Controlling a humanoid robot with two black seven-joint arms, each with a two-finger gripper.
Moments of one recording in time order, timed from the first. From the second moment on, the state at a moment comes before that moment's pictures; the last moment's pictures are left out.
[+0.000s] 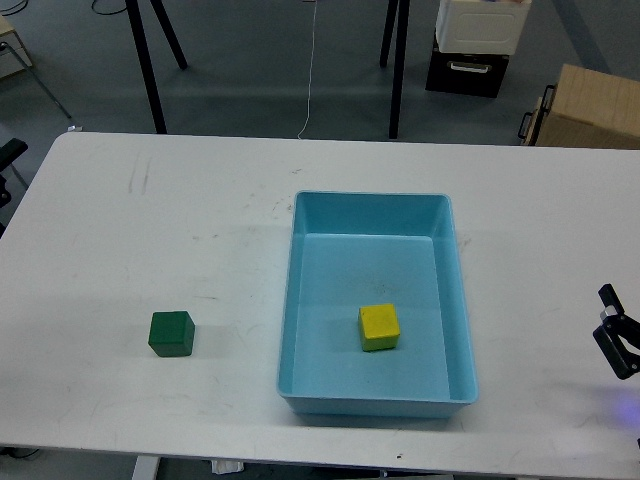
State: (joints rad) left arm -0.35 1.13 -1.00 -1.60 0.23 -0.49 -0.09; right arm -0.49 -0.21 1.65 1.58 0.48 0.49 -0.25
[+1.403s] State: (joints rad) left arm -1.79 0.40 0.97 -1.36 0.47 -0.49 0.01; right arm -0.45 -0.17 1.60 1.47 0.48 0.49 -0.25
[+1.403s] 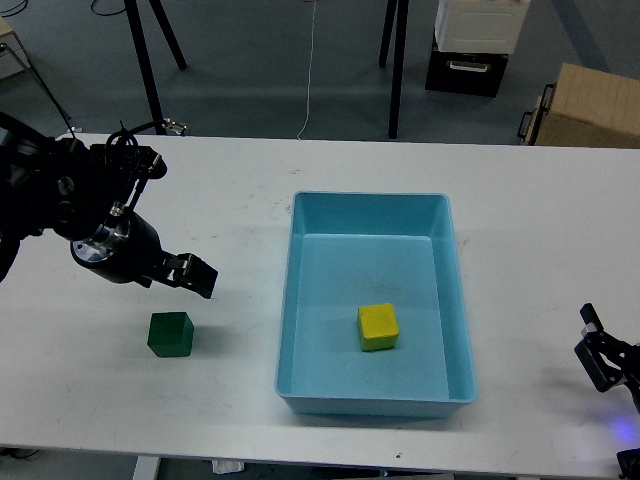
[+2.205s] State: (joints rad) left arm -1.54 0.38 0.88 -1.17 0.47 -0.49 0.00; right arm -0.44 -0.18 1.60 1.43 0.48 0.49 -0.25
